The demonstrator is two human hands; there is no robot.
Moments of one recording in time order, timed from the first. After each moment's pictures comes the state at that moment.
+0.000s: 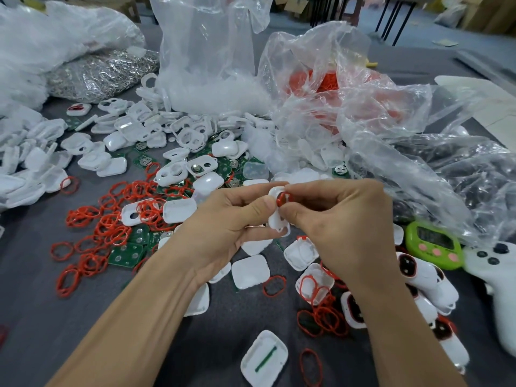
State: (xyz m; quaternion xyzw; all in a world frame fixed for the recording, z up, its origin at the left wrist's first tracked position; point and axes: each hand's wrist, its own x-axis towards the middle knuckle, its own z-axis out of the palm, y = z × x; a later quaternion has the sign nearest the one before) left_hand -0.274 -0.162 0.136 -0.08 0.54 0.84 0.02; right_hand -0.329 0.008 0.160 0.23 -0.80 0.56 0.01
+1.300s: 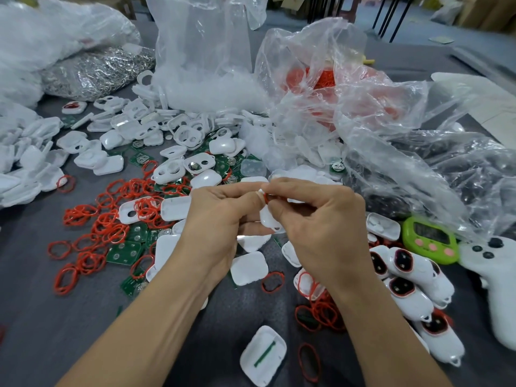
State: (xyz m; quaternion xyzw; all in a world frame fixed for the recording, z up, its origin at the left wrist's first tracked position) left_hand -0.272 -0.146 0.139 -0.17 0.55 0.81 -0.12; right_hand -0.326 -0.010 0.138 0.29 -0.77 0.56 0.08
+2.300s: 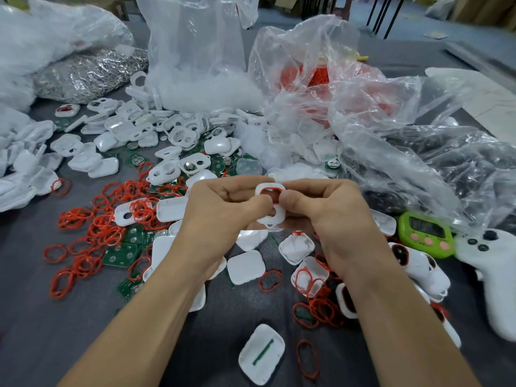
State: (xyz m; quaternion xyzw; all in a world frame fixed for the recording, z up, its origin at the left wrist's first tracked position) left_hand -0.272 -0.146 0.143 -0.13 0.64 0.75 -0.14; right_hand -0.344 0.002 0.147 0.09 -0.65 0.72 -0.22
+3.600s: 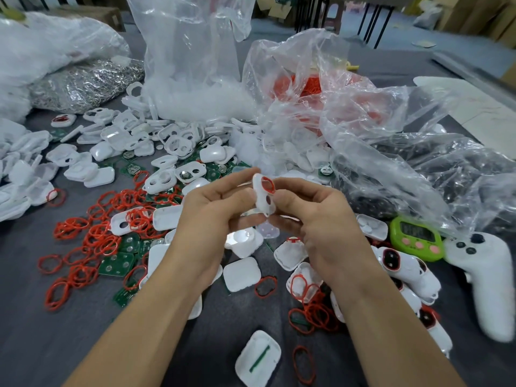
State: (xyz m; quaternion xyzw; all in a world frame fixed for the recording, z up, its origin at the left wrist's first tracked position) left_hand -0.273 -0.148 0.146 -0.14 0.54 0.82 -0.12; right_hand -0.340 -0.005 0.148 0.05 -0.61 0.76 -0.22
